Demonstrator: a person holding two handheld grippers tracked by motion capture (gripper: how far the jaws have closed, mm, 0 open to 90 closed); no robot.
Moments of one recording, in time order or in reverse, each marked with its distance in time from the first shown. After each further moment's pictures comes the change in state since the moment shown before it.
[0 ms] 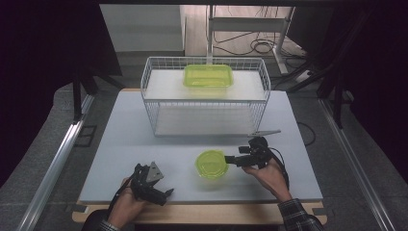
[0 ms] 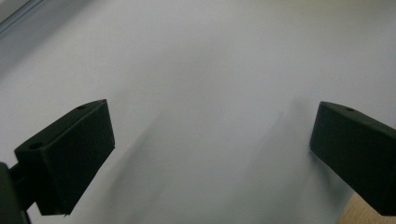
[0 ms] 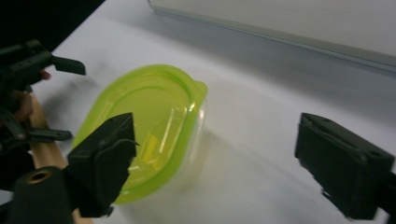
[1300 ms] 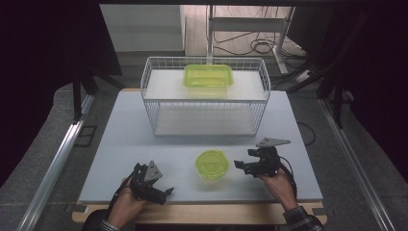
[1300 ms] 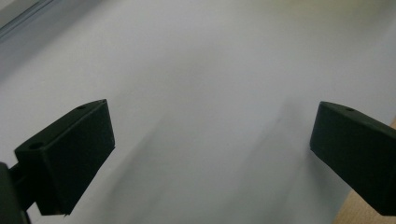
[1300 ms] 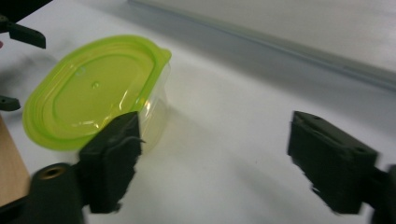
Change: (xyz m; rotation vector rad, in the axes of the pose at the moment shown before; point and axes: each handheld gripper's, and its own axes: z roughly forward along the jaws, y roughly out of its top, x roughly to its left) left arm 0.002 0.000 -0.002 -0.021 -0.013 -0.022; right arm -0.006 -0.031 -0.021 -0.052 -0.138 -0.139
